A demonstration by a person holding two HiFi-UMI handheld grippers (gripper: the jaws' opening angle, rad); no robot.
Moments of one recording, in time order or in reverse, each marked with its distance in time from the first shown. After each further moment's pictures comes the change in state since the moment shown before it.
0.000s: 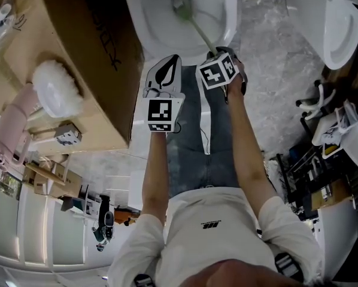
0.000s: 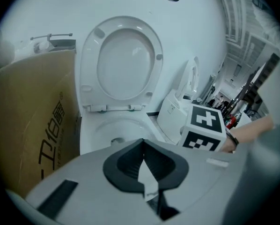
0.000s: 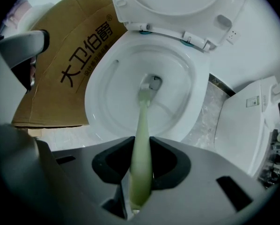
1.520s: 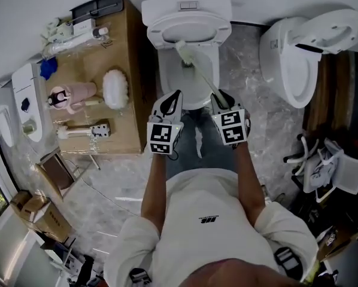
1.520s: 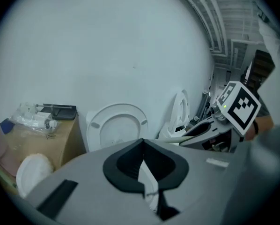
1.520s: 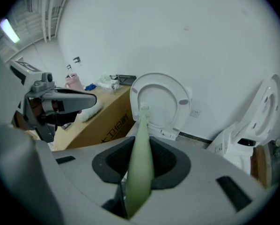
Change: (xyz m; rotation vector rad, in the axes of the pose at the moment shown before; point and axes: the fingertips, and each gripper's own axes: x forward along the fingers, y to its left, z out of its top) left arm -0.196 -0.075 0.206 0.099 -0.277 0.038; right arm -0.377 0.018 0.044 -0.006 -0.653 -0.042
